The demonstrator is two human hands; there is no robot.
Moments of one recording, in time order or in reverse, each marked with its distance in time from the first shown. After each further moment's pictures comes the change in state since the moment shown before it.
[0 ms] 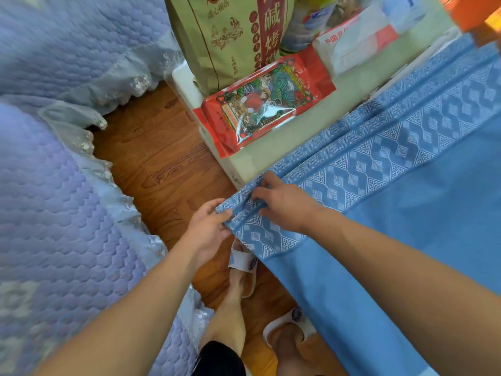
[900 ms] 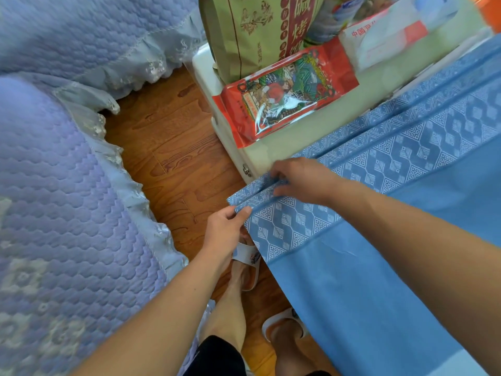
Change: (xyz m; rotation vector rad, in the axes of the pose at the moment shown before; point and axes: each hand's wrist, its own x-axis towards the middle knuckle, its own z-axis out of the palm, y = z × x) left_hand -0.025 -0.026 0.009 0.255 0.148 0.182; right_hand 0.026 0.010 -0.034 0.025 -0.087 0.077
